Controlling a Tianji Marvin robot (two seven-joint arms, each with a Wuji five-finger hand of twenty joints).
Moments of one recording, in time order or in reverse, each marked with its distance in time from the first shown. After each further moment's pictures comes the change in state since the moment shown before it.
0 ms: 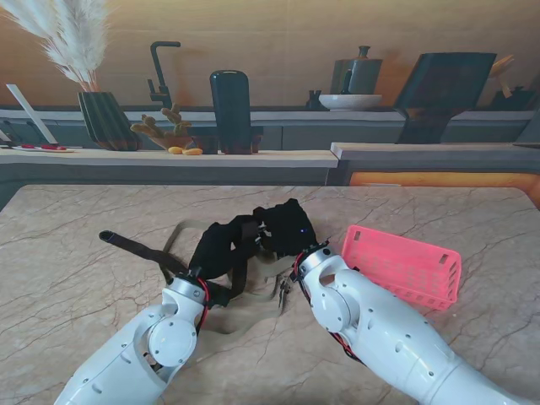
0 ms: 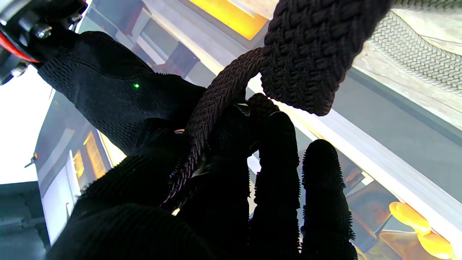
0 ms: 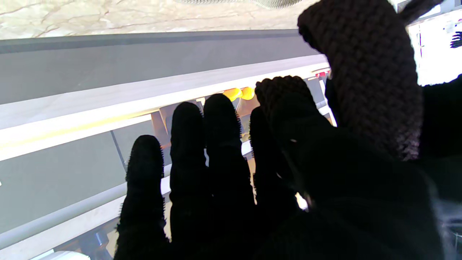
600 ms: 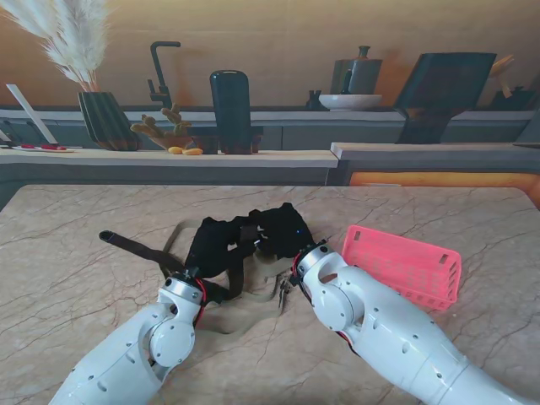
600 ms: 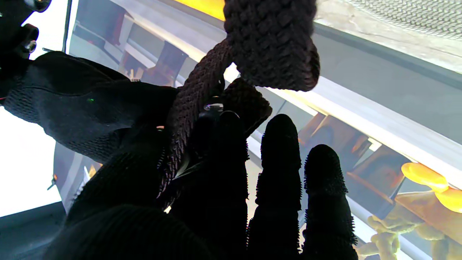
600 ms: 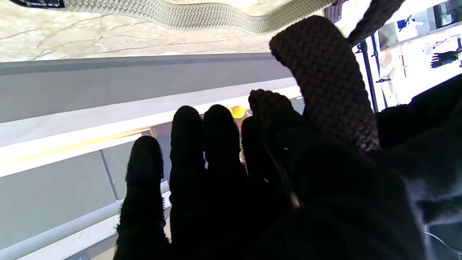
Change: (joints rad) left arm -0.036 0.015 0.030 0.064 0.154 0.017 0.135; right arm -0.012 0.029 0.011 -0.084 0.016 0.003 0.147; left_hand -0.003 0.001 -0.175 0.002 0.053 -0.151 0.087 -0.008 -0.085 -0.001 0.051 0.053 -0.032 0.040 0.036 0.000 -0.070 0.049 0.036 0.040; right_hand 0.049 0.113 -0.072 0.019 -0.100 0.108 -0.050 0.195 -0.112 0.030 0.098 0.203 -0.043 0.009 0.009 0.037 -0.007 0.002 -0.034 0.022
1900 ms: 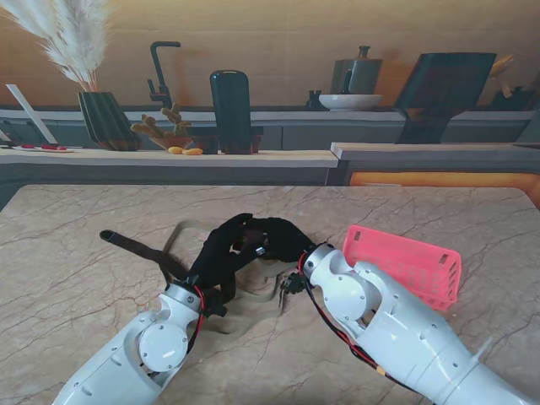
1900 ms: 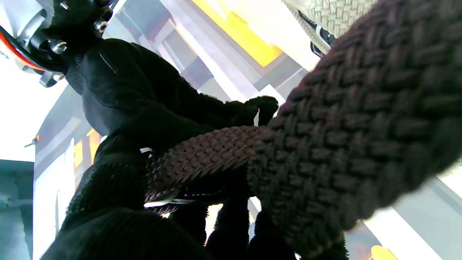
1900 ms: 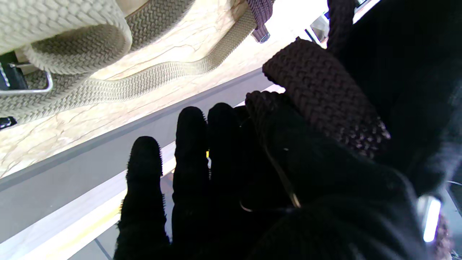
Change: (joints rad) left arm 0.060 0.001 -0.042 -0.056 -0.315 -0.115 -0.250; right arm -0.009 0.016 0.049 -0.010 0.374 -0.159 0.242; left_hand -0.090 0.106 -0.198 0.060 -0.103 -0.020 0.045 0.011 -0.639 0.049 -0.660 -0.452 -0.570 -0.134 -0.728 -0.406 -0.246 -0.138 -0.570 -0.174; right_hand -0.004 0.001 0.011 0.024 -0.002 0.012 -0.015 0.111 0.011 -0.043 -0.092 0.036 0.007 -0.047 -0.156 -0.003 0.040 -0.006 -0.194 0.062
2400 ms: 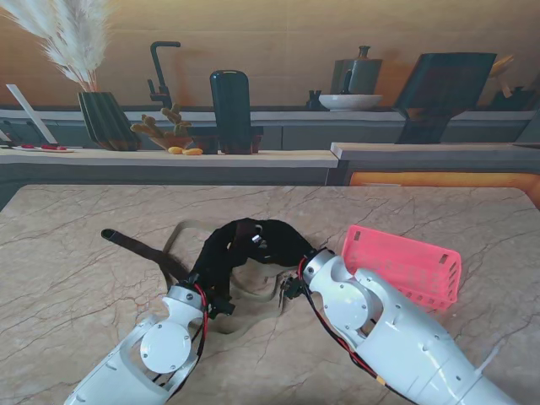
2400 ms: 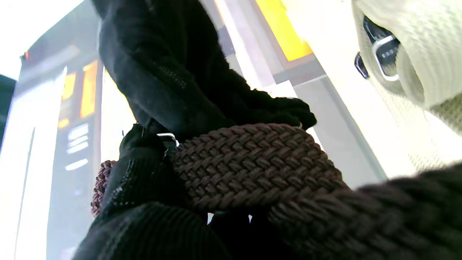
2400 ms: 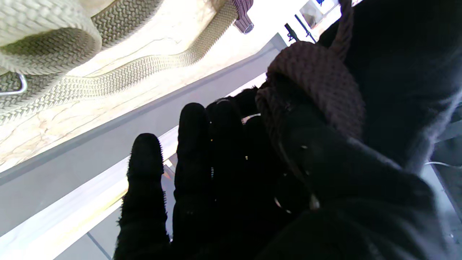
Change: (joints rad) left arm 0.060 -0.026 -0.020 -0.112 -0.304 0.051 -0.046; right arm -0.064 -0.005 0.039 -0.061 -0.008 -0.007 -0.031; left_hand 0.249 0.024 -0.152 -0.042 0.191 -0.007 0.302 0.206 0.323 0.003 -0.004 0.012 0.351 -0.012 0.102 -0.014 0.202 -0.005 0.165 0.046; right_hand -0.110 -0.030 0.024 0.000 -0.007 -0.038 0.108 -0.109 0.016 -0.035 -0.054 -0.004 0.044 -0.025 -0.028 -0.004 0.038 -0.011 -0.032 0.057
